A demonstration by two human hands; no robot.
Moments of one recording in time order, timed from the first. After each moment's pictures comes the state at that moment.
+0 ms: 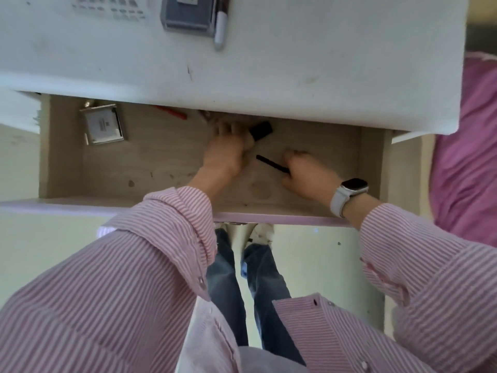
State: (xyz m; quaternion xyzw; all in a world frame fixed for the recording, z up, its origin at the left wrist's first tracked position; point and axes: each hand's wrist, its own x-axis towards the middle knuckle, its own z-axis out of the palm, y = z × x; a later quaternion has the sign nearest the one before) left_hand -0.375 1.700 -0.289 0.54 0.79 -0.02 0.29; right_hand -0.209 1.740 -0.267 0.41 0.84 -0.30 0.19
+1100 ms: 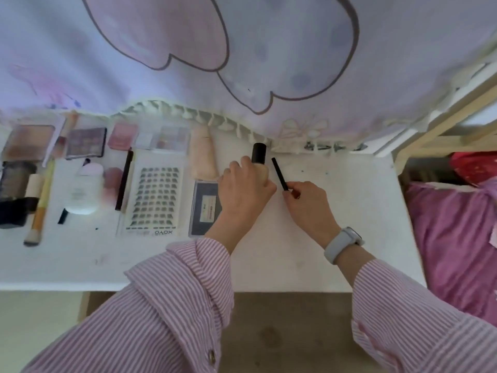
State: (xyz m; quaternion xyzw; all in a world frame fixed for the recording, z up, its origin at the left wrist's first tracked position) left_hand -0.423 1.888 -0.157 0.52 0.83 0.14 0.13; right_hand -0.299 1.907 -0.169 0.60 0.72 -0.33 -0.13
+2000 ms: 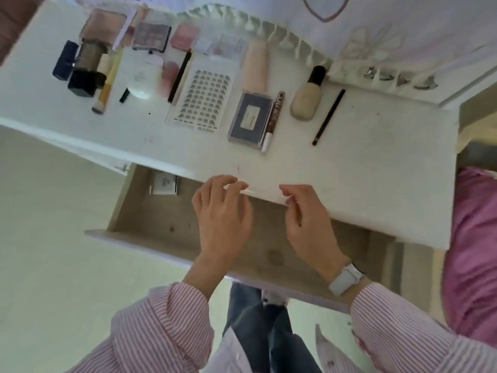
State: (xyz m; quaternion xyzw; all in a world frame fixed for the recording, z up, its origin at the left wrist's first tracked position) left_hand -0.386 1.666 -0.170 0.46 0.85 0.26 -0.01; right_hand -0.260 1.748 -0.173 0.36 0.82 -0.39 -0.19
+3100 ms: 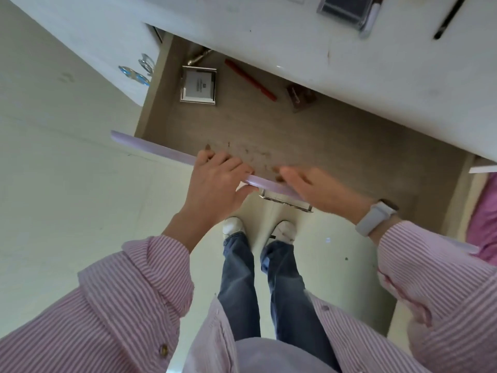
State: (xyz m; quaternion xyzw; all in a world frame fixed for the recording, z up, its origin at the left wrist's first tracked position) left_hand -0.456 1.517 -0.236 0.62 0.77 0.11 0.12; right_hand -0.304 1.651 -0.233 0.31 0.83 -0.44 0.17
